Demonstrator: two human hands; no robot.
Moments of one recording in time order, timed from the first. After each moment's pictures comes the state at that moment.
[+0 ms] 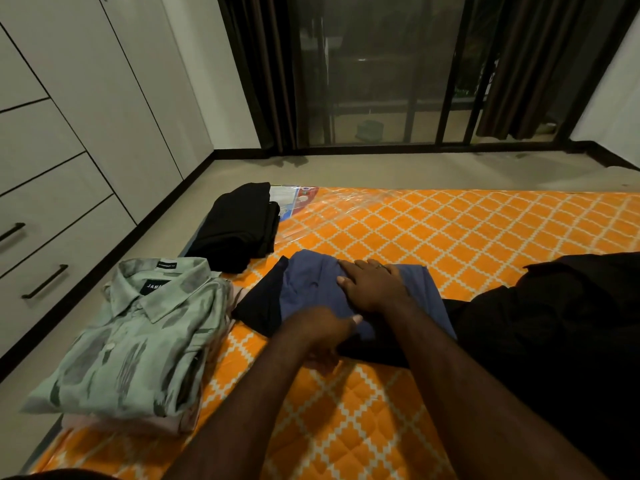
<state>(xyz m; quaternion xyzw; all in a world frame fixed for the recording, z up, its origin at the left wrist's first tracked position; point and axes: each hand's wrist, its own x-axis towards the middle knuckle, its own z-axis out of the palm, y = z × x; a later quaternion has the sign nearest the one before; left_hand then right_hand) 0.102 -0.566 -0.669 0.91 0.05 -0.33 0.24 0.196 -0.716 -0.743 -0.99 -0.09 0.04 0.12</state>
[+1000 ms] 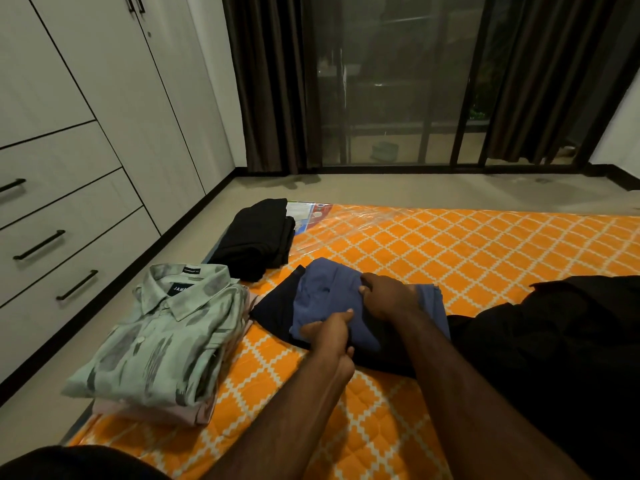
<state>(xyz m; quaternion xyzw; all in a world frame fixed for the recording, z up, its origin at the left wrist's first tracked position) 0.095 -0.602 -0.709 0.49 0.36 -0.06 0.79 0.178 -0.720 -0.718 -0.98 -0.03 0.05 0.21</state>
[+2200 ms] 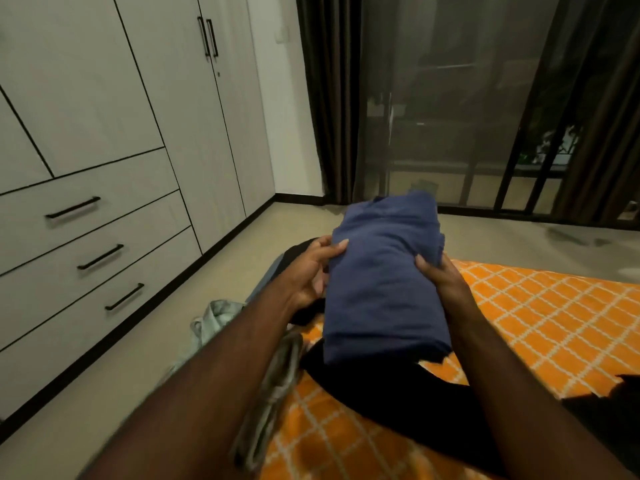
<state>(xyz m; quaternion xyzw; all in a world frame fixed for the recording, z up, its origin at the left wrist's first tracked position) 0.221 -0.440 -0.561 0.55 0.05 -0.13 0.82 0.211 -0.678 -0.596 -0.51 -0.04 0.01 0.86</state>
